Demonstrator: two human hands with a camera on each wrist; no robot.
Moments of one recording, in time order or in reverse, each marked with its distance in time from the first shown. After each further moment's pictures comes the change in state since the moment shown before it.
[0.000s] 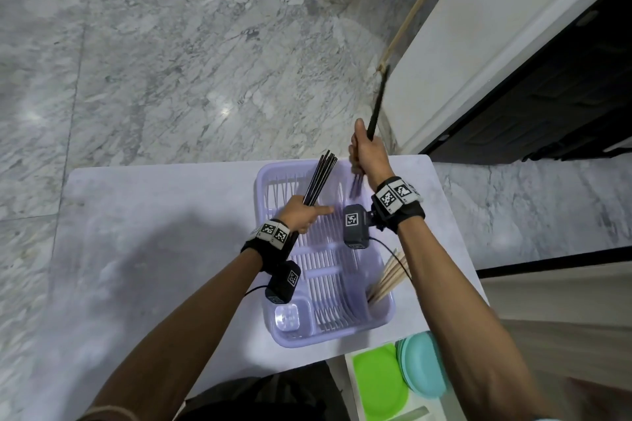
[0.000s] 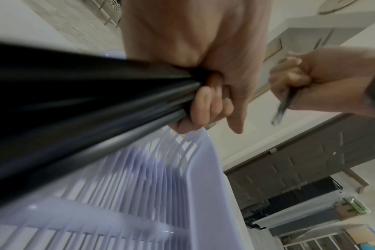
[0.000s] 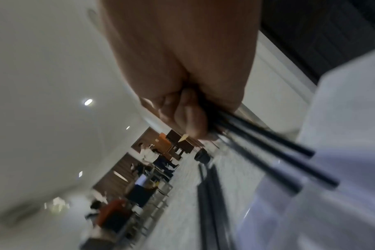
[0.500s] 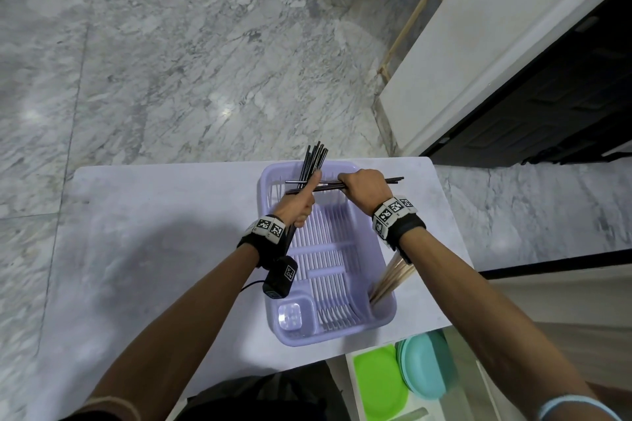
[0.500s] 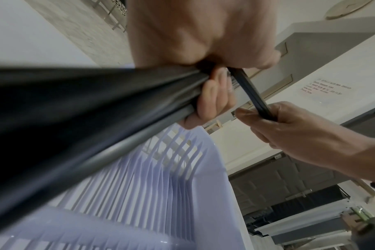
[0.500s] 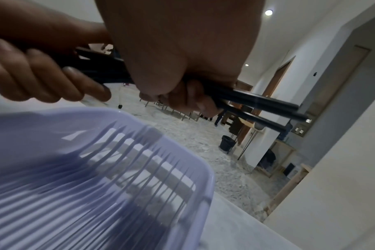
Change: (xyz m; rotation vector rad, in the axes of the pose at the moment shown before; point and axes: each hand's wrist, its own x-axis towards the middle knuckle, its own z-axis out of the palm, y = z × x) left_hand -0.014 0.017 -0.015 -0.142 0.058 -0.010; right_hand 0.001 0.059 -0.013 -1.579 -0.271 -0.628
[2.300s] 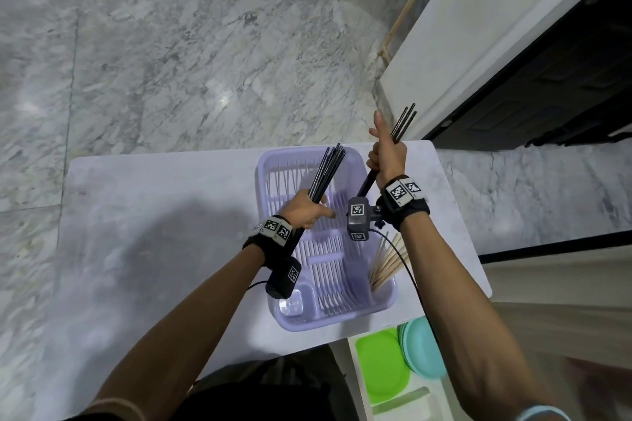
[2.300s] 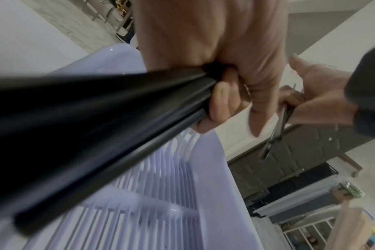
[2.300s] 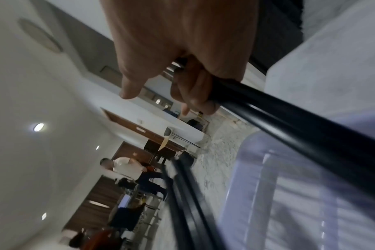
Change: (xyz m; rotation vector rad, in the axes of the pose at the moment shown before) left_hand 0.004 -0.030 0.018 0.192 -0.104 0.043; right_hand -0.002 0.009 -0.027 1.833 0.512 0.895
